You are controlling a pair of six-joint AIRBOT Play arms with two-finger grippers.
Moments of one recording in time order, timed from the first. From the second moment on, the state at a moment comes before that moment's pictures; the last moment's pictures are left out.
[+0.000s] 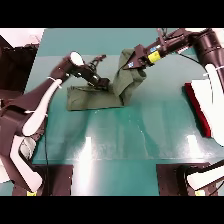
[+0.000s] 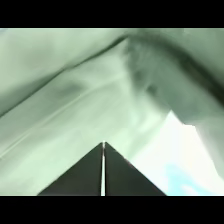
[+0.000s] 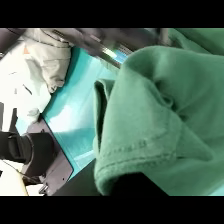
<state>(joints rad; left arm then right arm) -0.32 -1.89 1.83 0.99 -1.28 -1.36 0.25 -1.70 1.98 -0.71 1.51 1.50</state>
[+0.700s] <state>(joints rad) 0.02 -1.57 1.84 1.15 -1.54 -1.31 0.52 -1.94 2.04 -0.73 1.13 1.35</state>
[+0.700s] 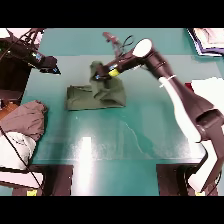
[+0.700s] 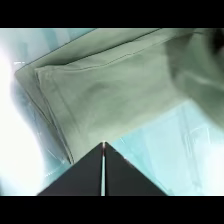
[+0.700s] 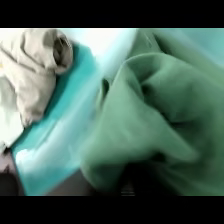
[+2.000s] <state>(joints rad) 0.04 -1.55 1.84 1.10 -1.52 -1.34 0.20 -1.90 1.52 -0.57 1.18 1.19</state>
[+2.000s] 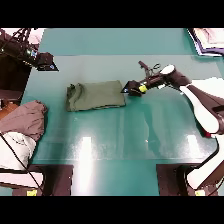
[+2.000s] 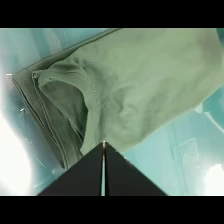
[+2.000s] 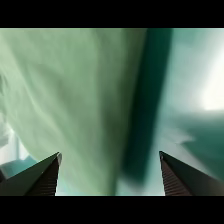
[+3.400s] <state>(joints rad) 0.04 -1.55 1.84 1.09 -1.51 -1.39 -0.50 -1.45 1.33 -0.62 1.08 1.18</state>
